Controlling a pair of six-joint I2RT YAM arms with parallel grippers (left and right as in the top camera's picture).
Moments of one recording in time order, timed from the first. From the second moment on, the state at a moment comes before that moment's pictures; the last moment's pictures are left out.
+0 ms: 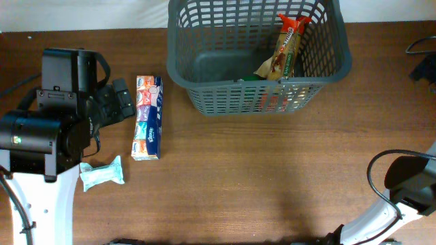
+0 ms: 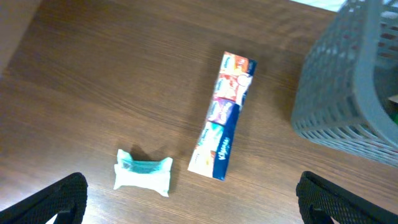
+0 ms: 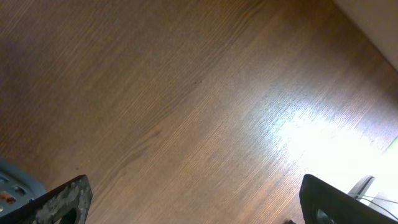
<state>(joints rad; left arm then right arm) -0.12 1.37 1.92 -1.48 -0.27 -0.36 -0.49 2.01 2.35 -1.65 0.22 0.34</state>
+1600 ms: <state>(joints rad) 0.02 2.10 1.86 -1.36 0.10 -0.02 -0.49 2.01 2.35 -1.65 0.22 0.34</state>
